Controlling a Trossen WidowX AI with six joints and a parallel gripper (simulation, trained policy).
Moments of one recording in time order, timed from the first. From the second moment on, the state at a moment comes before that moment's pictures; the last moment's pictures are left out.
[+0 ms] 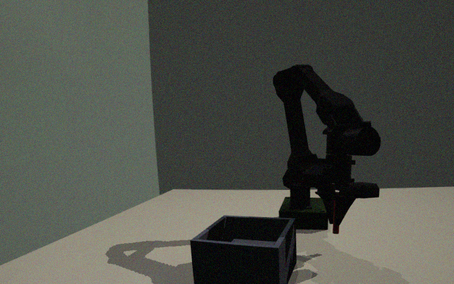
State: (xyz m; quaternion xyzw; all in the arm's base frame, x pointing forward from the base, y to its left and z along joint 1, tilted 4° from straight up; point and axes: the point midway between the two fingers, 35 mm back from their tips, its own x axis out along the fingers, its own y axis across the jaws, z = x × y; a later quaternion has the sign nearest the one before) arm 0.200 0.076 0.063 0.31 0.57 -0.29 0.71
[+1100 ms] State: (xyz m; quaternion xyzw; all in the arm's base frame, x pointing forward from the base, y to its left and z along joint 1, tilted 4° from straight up) arm 0.271 -0.019 0.139 0.31 0.48 -0.34 0.75
